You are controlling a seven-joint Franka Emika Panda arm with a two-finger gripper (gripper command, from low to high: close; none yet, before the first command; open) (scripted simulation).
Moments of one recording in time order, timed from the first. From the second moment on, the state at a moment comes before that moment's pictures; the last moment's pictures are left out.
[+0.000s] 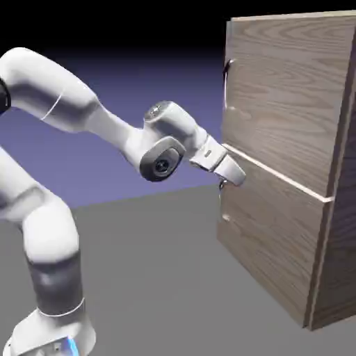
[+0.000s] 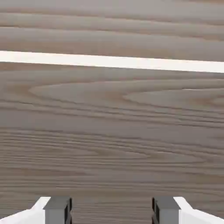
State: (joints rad) arm -0.06 -0.64 0.06 -2.78 0.12 3.01 0.71
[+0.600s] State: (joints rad) arm -0.55 -1.10 0.48 -2.57 0.90 2.82 0.51
